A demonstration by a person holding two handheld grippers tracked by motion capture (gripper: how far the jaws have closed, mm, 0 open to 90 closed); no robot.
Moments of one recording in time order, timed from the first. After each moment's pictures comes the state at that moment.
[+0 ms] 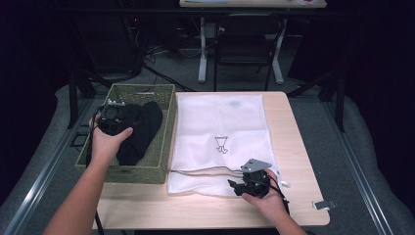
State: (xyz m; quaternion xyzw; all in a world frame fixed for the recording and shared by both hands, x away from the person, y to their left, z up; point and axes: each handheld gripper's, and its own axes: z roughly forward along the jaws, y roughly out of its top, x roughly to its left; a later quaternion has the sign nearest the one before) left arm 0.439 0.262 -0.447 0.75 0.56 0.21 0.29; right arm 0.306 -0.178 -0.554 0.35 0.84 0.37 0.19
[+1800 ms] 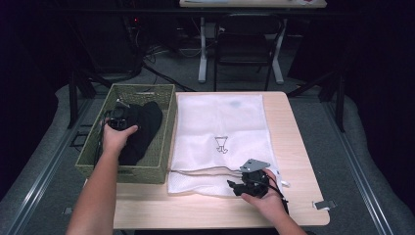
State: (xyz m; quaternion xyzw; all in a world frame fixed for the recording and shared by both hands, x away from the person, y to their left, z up) left arm 0.505 0.278 -0.518 0.72 0.65 0.09 0.23; right arm 0.307 -0.176 -0.557 0.36 0.84 0.37 0.18
